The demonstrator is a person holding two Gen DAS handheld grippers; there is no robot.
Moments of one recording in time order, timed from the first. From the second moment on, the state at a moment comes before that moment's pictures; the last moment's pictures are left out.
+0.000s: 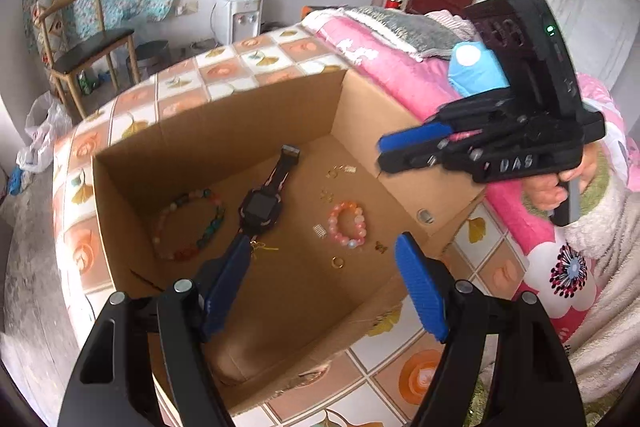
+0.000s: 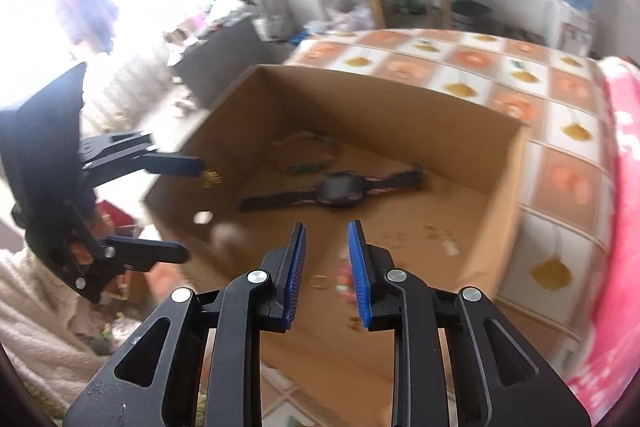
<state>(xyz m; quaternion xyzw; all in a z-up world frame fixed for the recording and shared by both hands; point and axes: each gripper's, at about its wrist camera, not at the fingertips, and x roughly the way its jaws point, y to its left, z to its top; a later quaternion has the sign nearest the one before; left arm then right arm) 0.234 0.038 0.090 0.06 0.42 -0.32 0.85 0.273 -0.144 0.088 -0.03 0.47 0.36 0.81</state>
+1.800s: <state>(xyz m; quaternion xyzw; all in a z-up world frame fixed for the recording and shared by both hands) 0.197 0.048 0.122 0.09 0.39 -0.43 0.81 0.265 -0.067 0.095 -0.18 0.41 0.55 0.71</state>
